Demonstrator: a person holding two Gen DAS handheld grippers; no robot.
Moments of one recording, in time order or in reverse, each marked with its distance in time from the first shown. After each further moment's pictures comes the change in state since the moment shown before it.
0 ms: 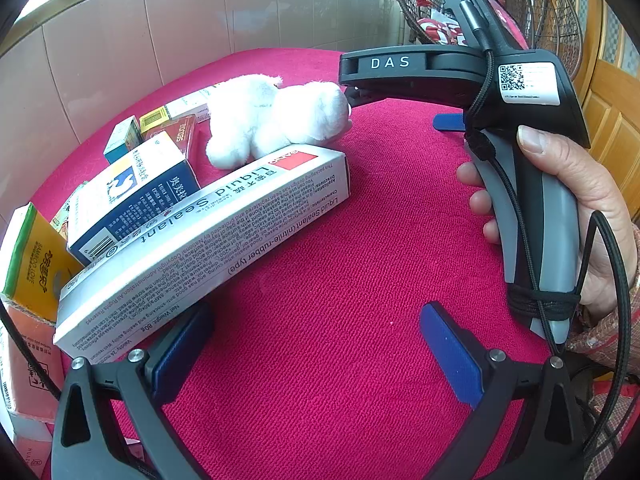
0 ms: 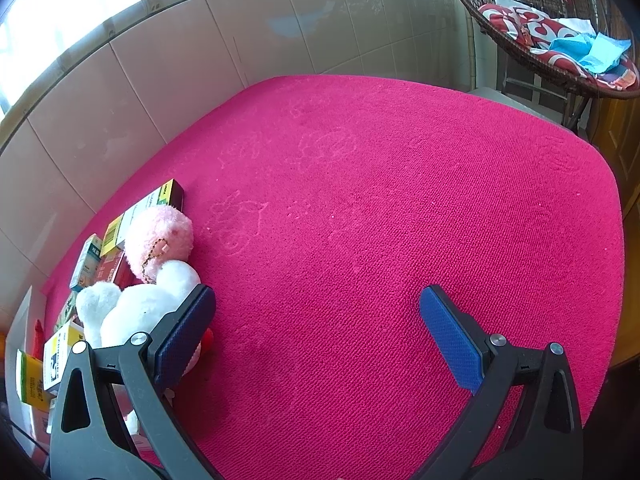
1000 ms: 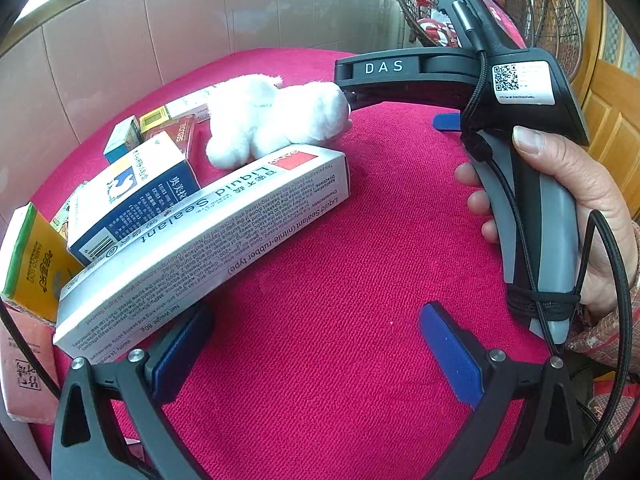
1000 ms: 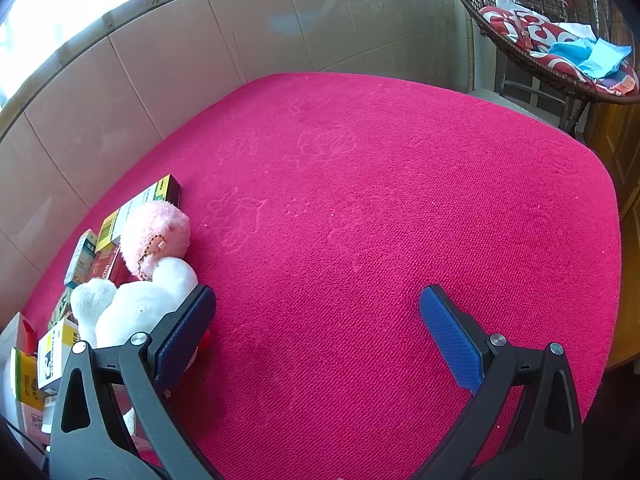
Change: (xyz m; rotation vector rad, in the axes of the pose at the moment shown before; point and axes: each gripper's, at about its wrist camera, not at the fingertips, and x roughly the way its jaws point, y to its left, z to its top) left arm 0.000 0.002 0.000 0.000 0.000 0.000; right arm 0.001 0.002 0.000 -0.043 -0.033 -0.041
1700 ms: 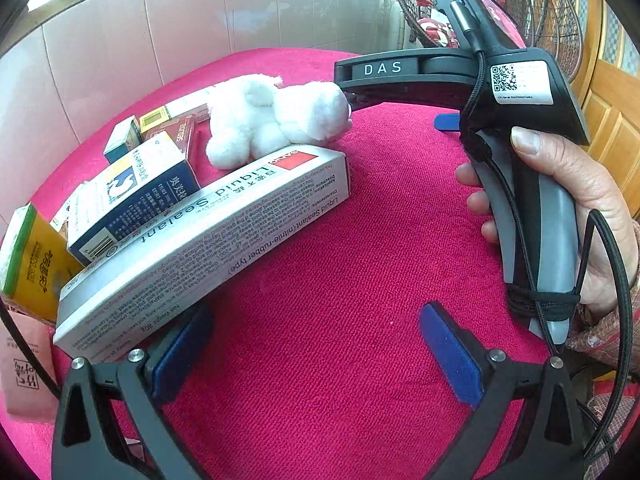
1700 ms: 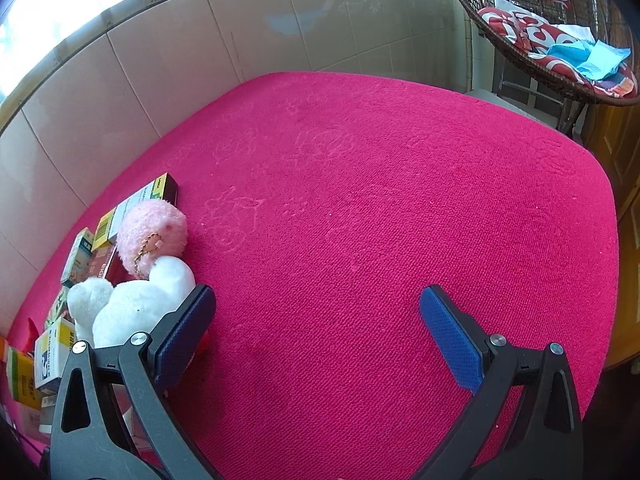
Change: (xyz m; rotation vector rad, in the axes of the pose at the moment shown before) left arm 0.003 0.000 0.003 0.000 0.001 0.000; right arm 0.001 0.001 0.002 -0.007 0.006 -0.019
